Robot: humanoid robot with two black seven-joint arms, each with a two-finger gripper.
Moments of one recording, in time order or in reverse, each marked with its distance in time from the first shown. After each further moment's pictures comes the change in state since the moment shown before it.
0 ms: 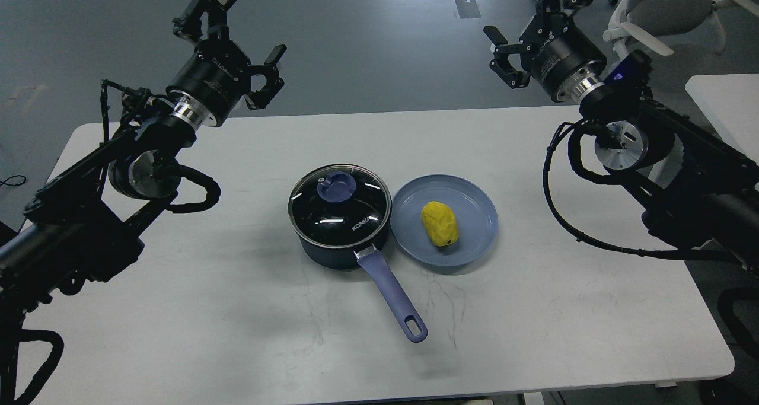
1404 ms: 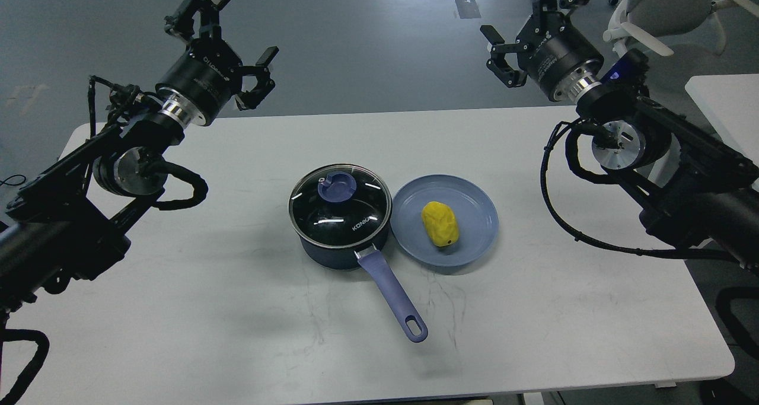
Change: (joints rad) left arm 0.000 0.049 -0.003 -0.013 -0.001 -0.014 0.039; right arm 0.008 0.006 -0.006 0.000 -0.002 0.037 0.007
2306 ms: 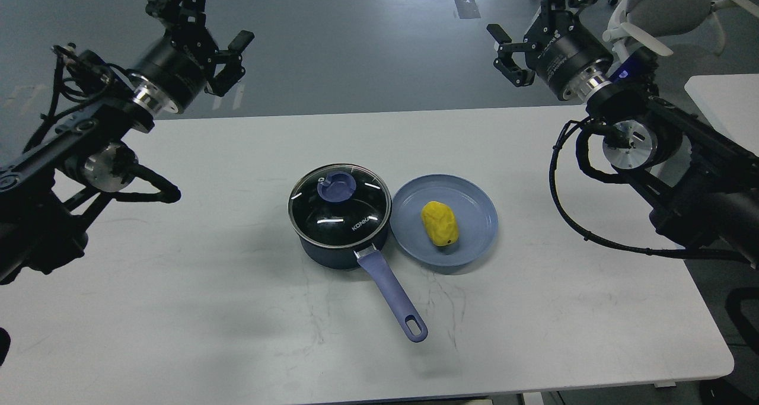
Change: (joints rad) left arm -0.032 0.142 -0.012 -0.083 0.572 0.031 -0.155; right arm -0.007 -0.028 0.000 -0.005 -0.001 0.008 0.000
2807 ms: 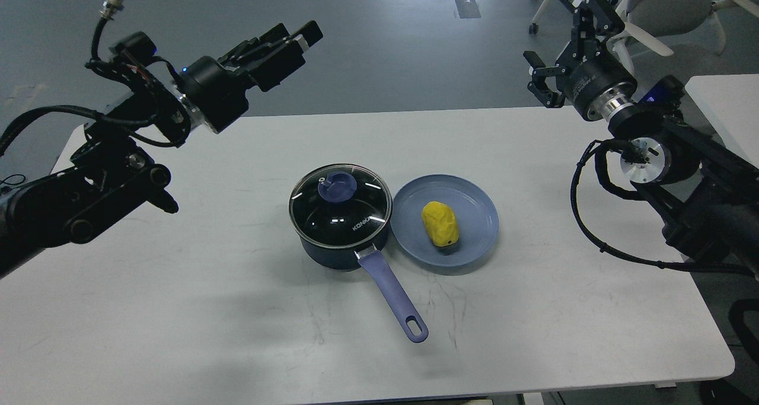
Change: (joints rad) left arm -0.066 -0.031 0.248 -0.074 0.852 0.398 -0.048; right arm -0.052 0.000 0.008 -0.149 0.003 -0.001 0.003
